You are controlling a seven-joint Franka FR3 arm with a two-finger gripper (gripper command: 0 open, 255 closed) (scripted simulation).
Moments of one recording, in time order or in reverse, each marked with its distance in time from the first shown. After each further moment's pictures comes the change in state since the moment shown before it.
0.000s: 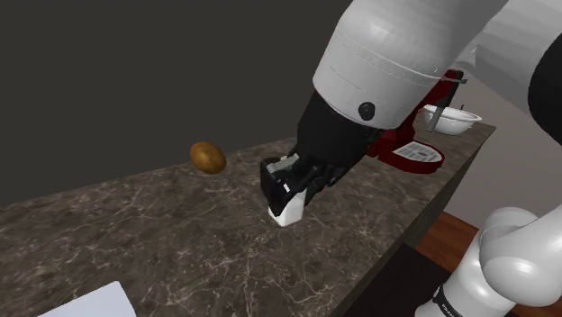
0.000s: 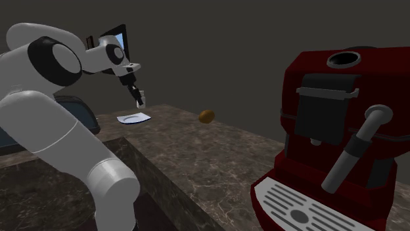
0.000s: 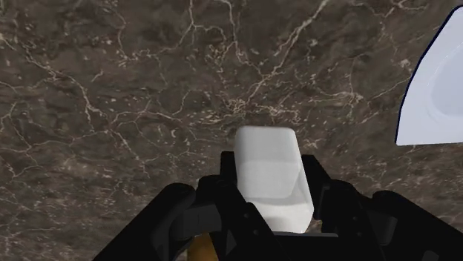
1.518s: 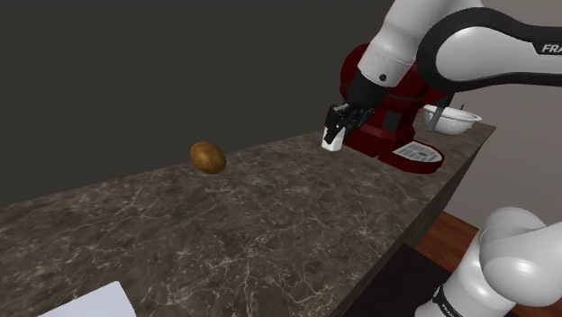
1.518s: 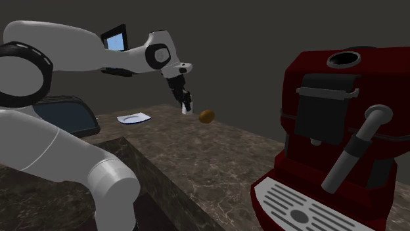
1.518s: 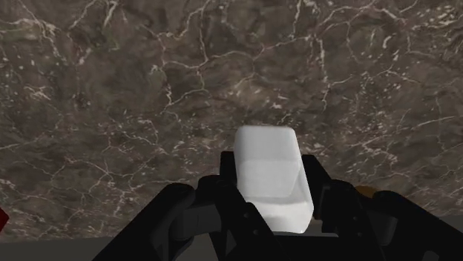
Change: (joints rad) arm 0.002 -0.206 -0.580 -0.340 -0.043 0.119 -0.579
